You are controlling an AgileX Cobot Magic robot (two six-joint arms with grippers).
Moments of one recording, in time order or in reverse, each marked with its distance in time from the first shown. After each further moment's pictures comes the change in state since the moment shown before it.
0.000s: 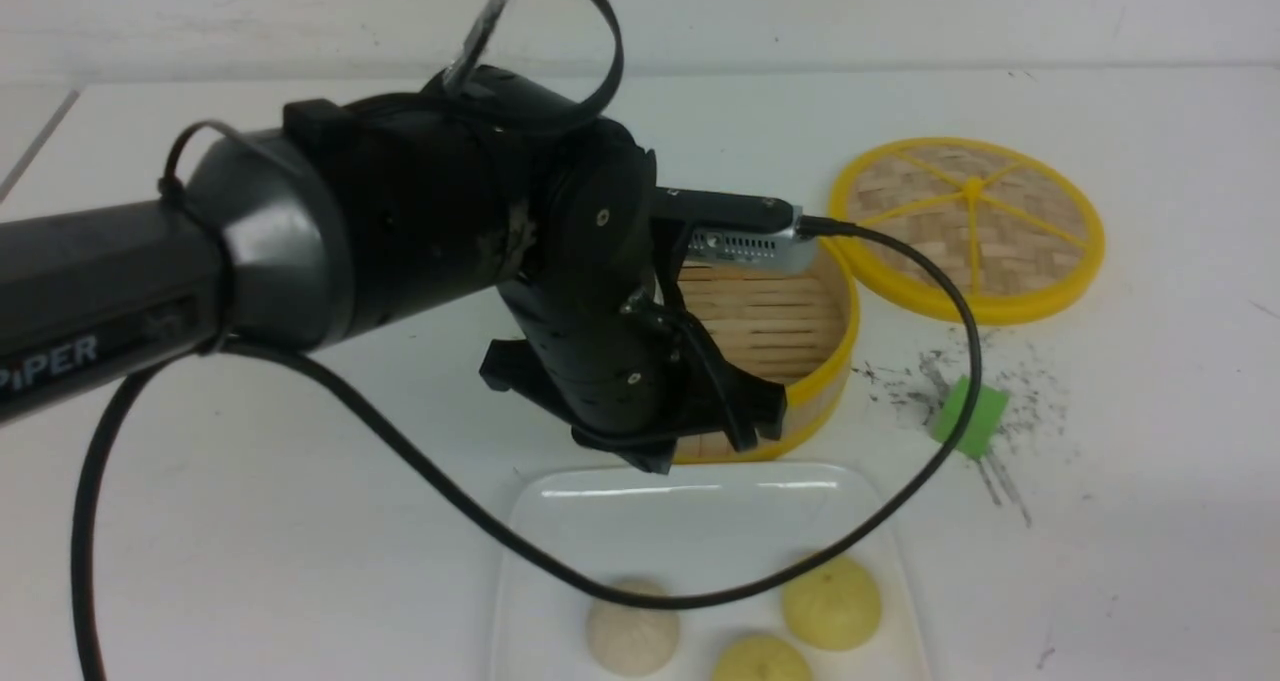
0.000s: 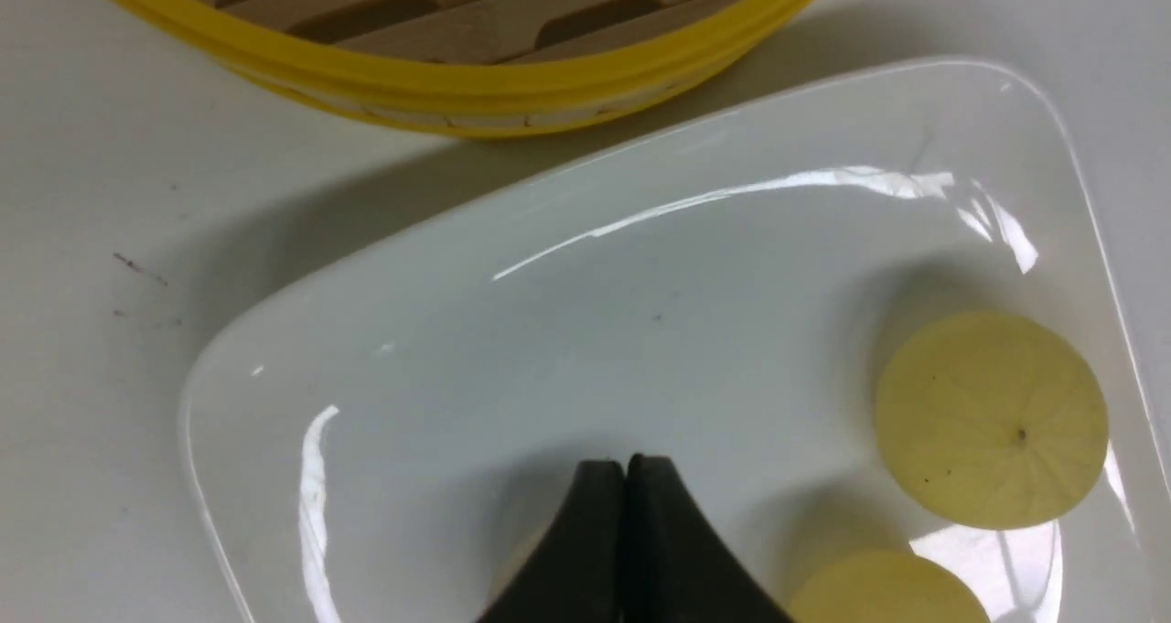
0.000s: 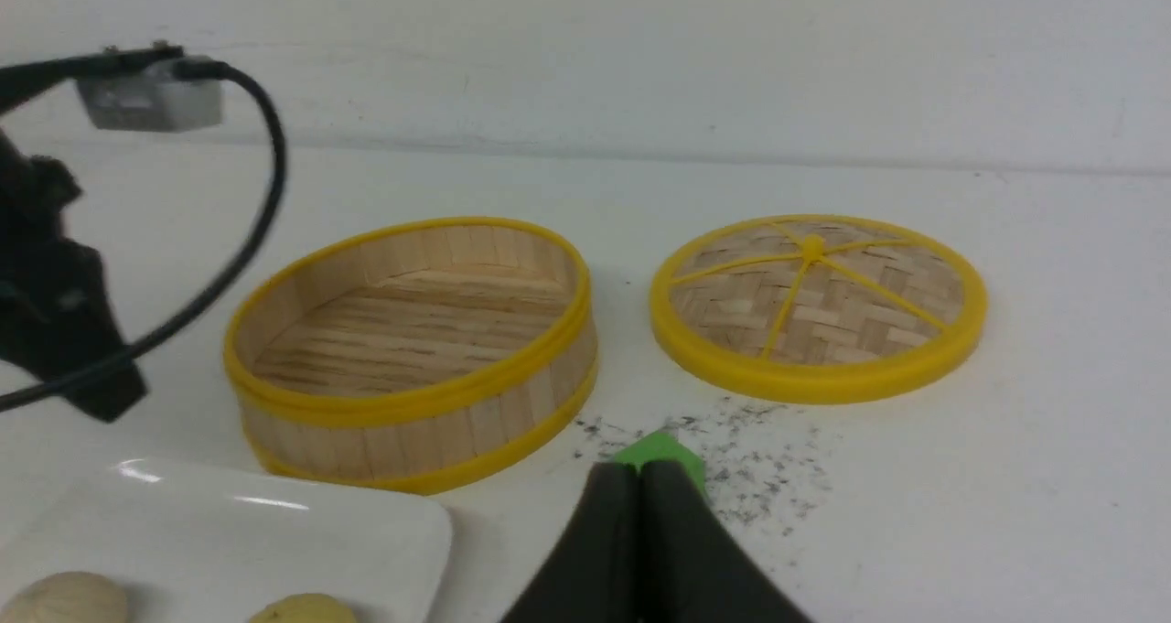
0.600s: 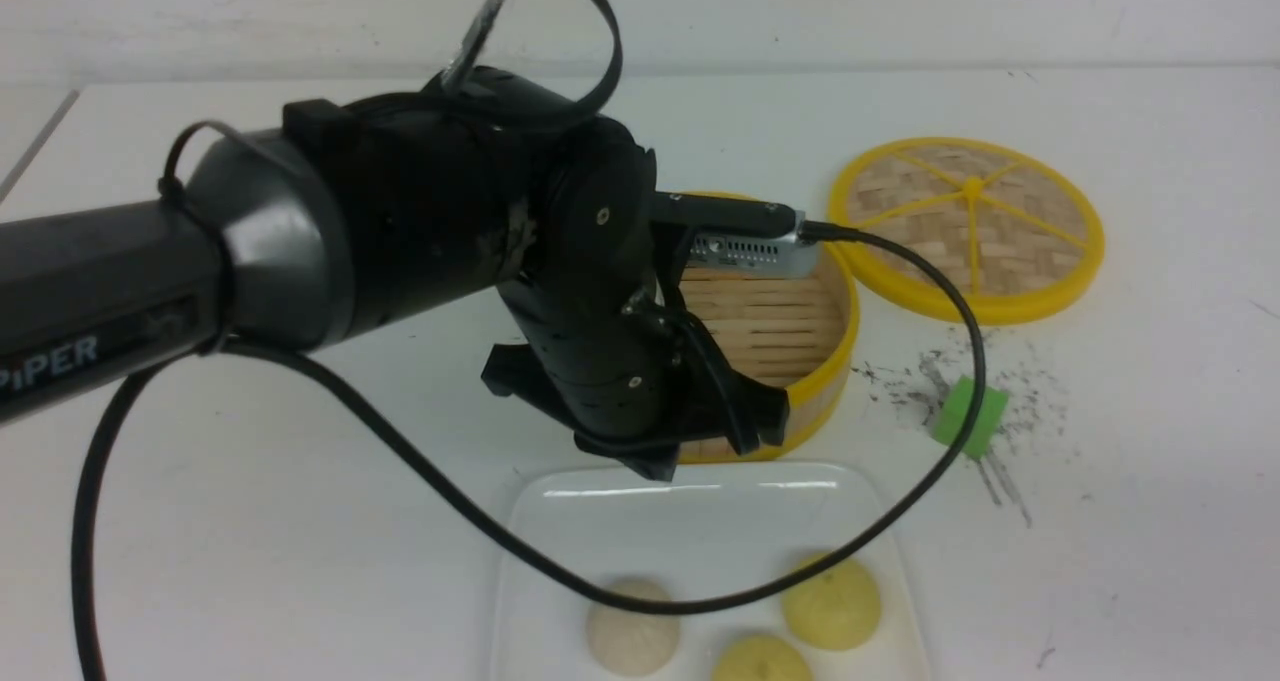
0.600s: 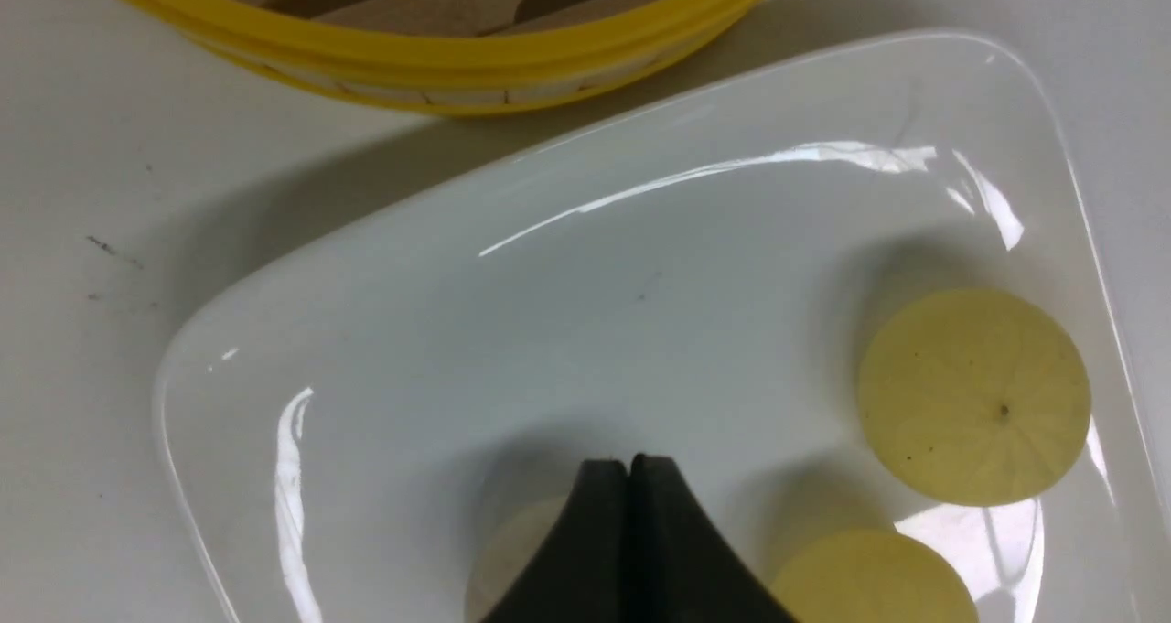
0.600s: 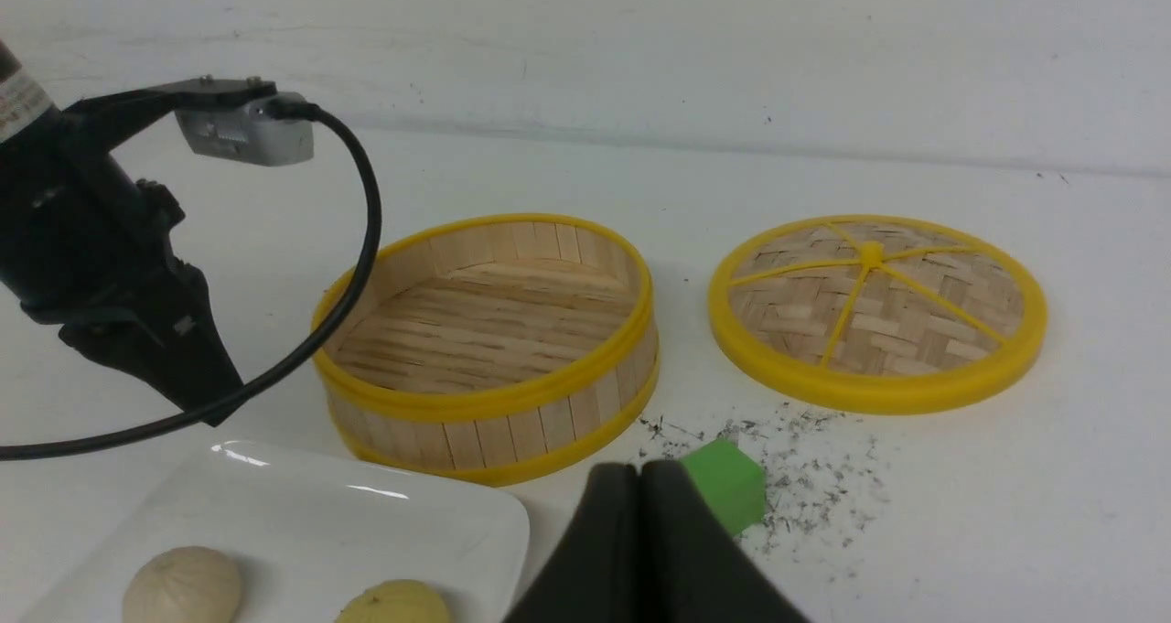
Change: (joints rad) right arm 0.103 0.088 -0.191 0.017 0.143 0.000; left arm 0.000 0.000 0.000 -0.023 0.007 0.017
